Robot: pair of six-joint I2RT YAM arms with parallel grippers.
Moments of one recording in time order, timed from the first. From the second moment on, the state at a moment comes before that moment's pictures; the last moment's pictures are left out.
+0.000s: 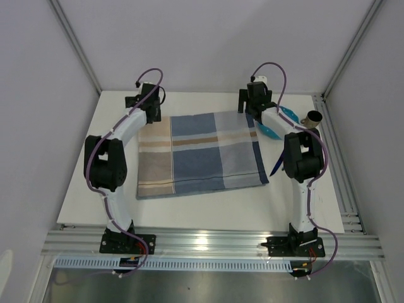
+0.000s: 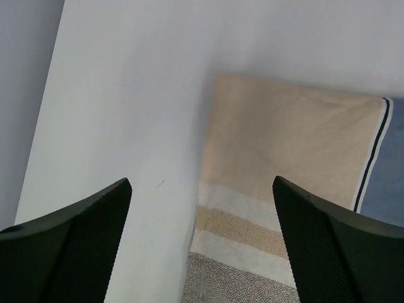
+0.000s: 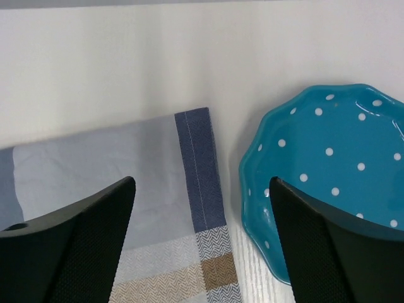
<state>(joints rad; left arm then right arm) -0.20 1.95 1.59 -0.50 -0.57 -0.15 0.30 2.17 1.75 -0.19 0.32 0.19</state>
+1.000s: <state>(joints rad) -0.36 1.16 0.79 -0.68 -0.22 -0.57 0.56 1.51 1.01 -0.45 0.32 0.52</state>
